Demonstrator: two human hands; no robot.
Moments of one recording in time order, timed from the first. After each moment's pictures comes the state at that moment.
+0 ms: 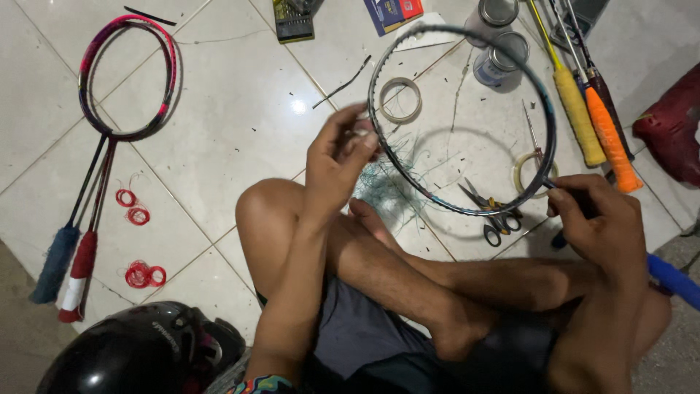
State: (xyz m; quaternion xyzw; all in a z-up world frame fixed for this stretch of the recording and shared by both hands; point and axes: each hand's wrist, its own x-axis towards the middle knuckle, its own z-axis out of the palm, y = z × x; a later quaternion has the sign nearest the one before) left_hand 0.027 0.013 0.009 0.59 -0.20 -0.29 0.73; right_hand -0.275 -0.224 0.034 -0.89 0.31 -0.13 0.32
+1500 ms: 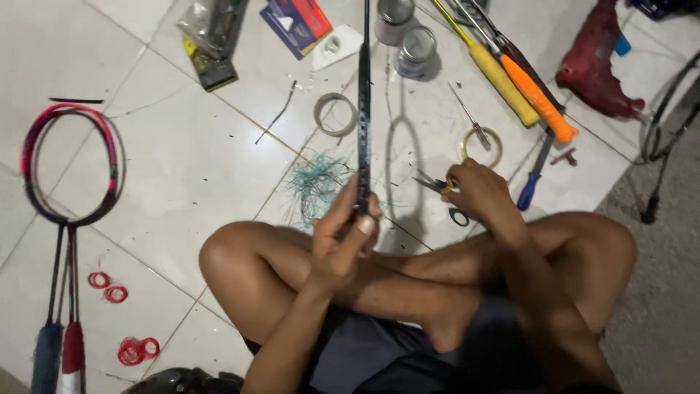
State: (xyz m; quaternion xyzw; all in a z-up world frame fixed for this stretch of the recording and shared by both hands) left_hand -0.063 0.019 -0.008 0.38 -0.27 -0.37 0.80; right_hand -0.238 -0.222 -0.083 -0.86 0.40 0.22 0.21
